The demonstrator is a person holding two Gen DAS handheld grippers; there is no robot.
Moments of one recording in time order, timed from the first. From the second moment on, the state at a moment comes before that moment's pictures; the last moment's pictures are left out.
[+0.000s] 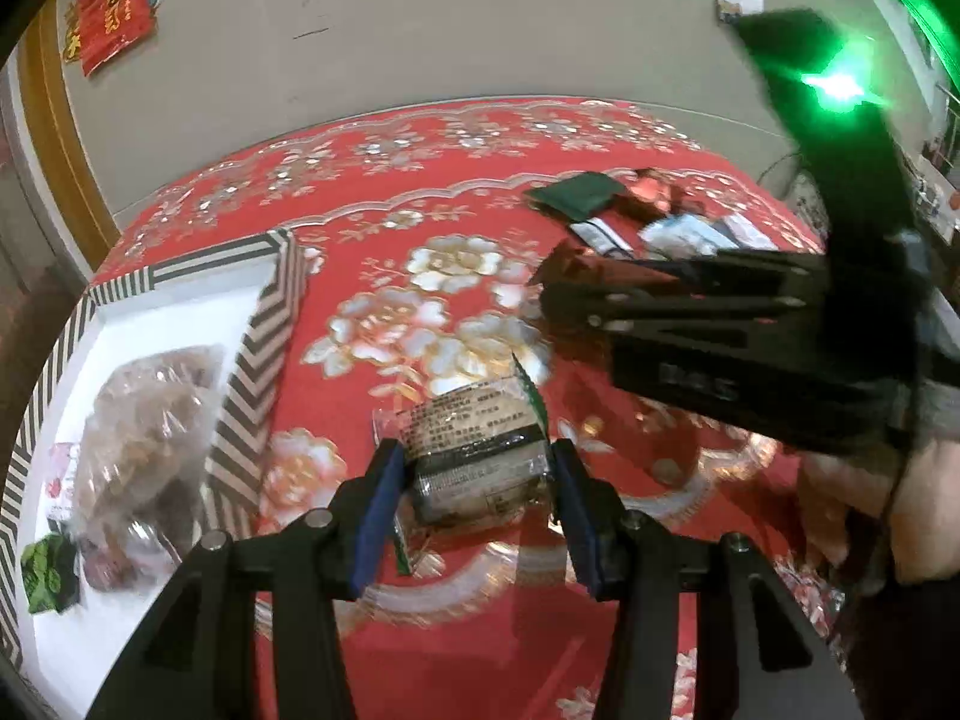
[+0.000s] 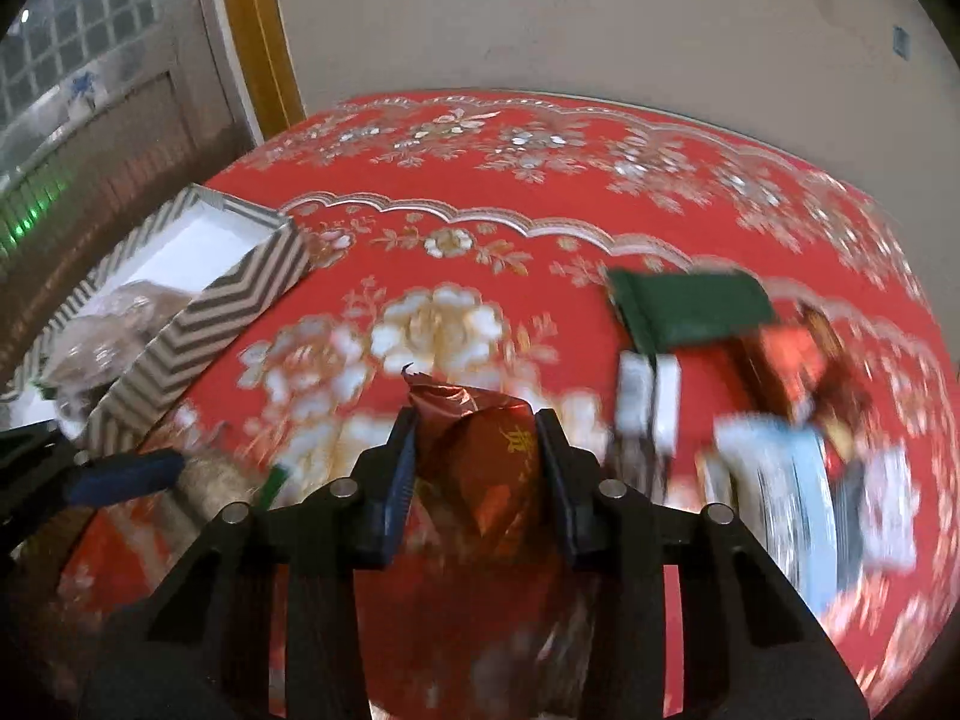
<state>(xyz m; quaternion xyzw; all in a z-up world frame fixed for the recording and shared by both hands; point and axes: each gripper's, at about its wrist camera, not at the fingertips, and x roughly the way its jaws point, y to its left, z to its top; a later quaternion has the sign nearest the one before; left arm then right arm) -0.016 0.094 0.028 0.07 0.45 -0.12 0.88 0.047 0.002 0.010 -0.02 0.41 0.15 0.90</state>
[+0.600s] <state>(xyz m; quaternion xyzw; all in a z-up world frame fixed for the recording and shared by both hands) -0.033 0.067 0.025 0.07 0.40 -0.14 0.90 -0.029 -0.041 0.029 0.07 0.33 0.11 0.93</state>
